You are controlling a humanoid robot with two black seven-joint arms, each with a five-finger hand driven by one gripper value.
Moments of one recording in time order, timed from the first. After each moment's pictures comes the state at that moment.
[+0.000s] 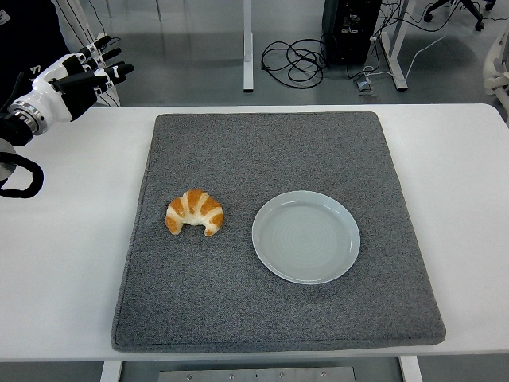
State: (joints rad) left arm -0.94 0.54 -0.64 -0.91 0.10 -0.13 -0.03; right arm -0.11 0.00 0.02 0.14 -0.08 -0.05 0.23
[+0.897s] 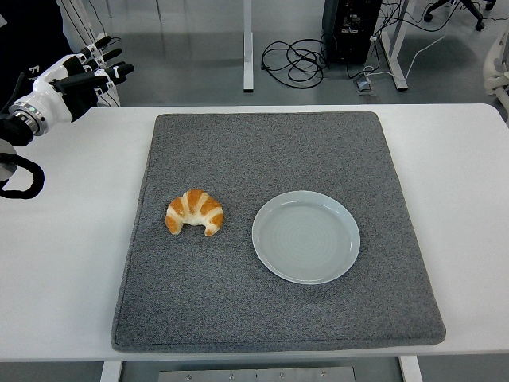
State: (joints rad) left arm -0.94 0.54 -0.64 -0.91 0.09 -0.13 -0.03; right arm -0.11 0.00 0.02 0.14 -0.08 -0.05 0.23
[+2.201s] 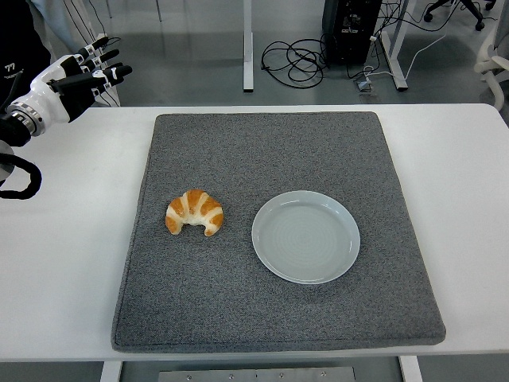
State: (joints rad) left arm -0.95 0.55 -0.62 -0.92 0.12 -0.12 -0.03; right arm -0.11 0.00 0.02 0.14 -0.08 -0.05 0.23
